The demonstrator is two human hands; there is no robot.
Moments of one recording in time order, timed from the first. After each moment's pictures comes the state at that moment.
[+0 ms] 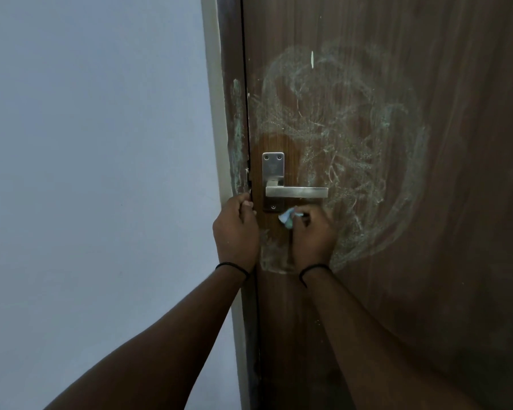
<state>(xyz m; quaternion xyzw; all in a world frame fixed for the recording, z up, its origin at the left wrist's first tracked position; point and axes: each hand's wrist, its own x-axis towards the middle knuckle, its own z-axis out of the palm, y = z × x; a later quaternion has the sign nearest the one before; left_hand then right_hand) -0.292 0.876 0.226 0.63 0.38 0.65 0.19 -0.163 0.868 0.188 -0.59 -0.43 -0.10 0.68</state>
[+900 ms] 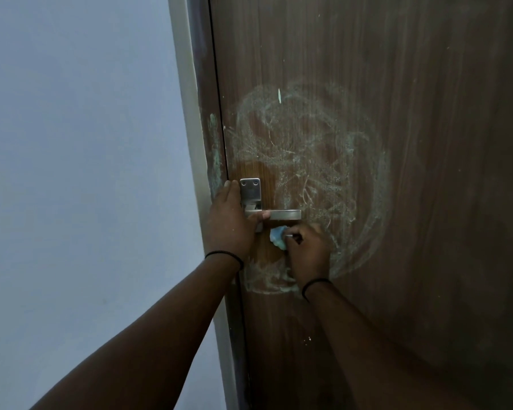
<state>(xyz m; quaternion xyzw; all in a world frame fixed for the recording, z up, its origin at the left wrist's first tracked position) -0.274 0.884 0.279 0.76 0.41 0.50 -0.01 -0.125 0.851 0.198 -0.58 -0.48 -0.10 0.65</state>
